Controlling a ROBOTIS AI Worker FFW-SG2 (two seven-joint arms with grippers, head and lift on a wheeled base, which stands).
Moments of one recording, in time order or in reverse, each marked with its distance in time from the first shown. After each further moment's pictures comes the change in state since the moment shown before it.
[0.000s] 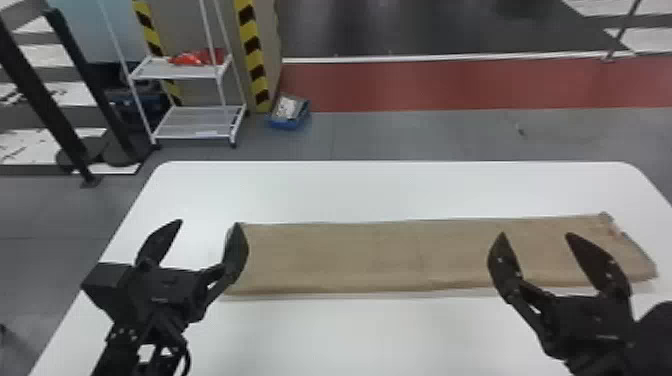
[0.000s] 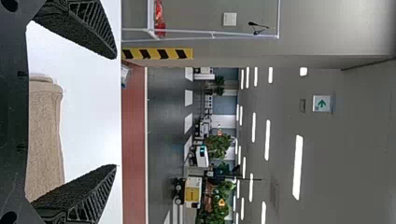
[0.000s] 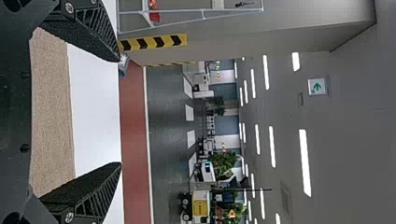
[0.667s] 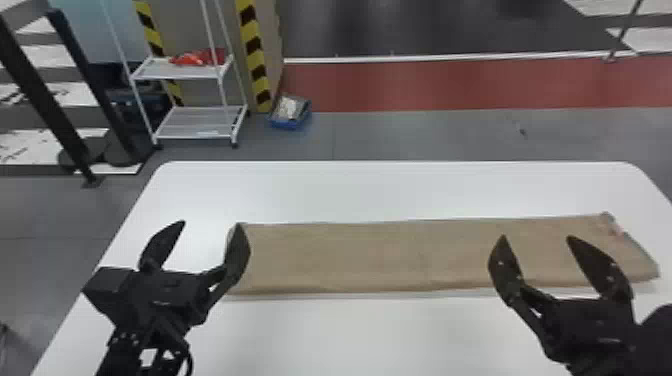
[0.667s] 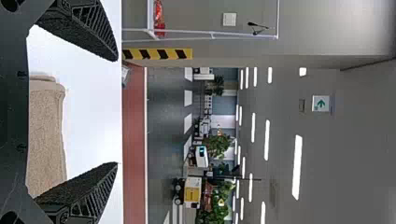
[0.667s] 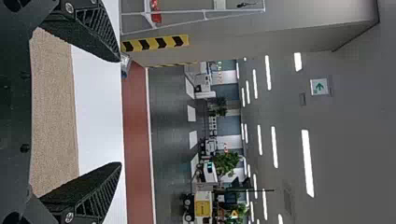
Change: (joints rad) left arm 0.013 0.000 -0.006 -0.006 -0.002 -0.016 0.006; right arm 0.009 0.000 0.003 -0.008 0.000 0.007 0.001
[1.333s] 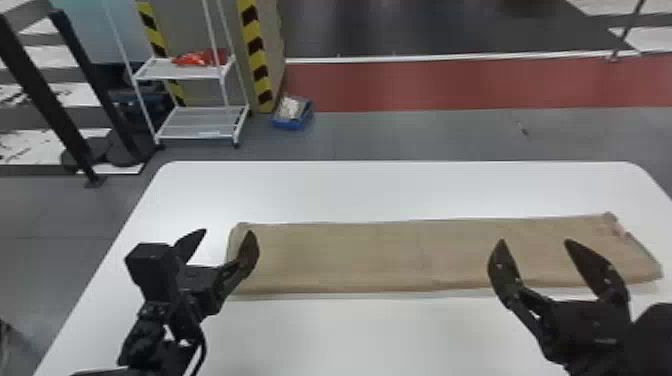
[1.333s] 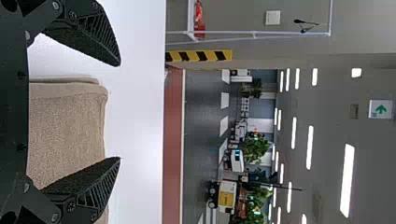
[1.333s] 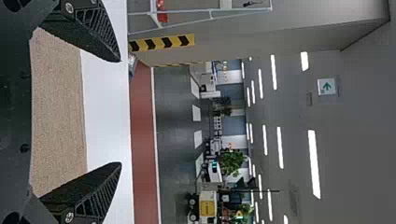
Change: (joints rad) left arm -0.145 0.006 0.000 0.123 -0.016 0.227 0.005; right arm -0.014 0.000 -0.002 0.028 0.004 0.010 0.000
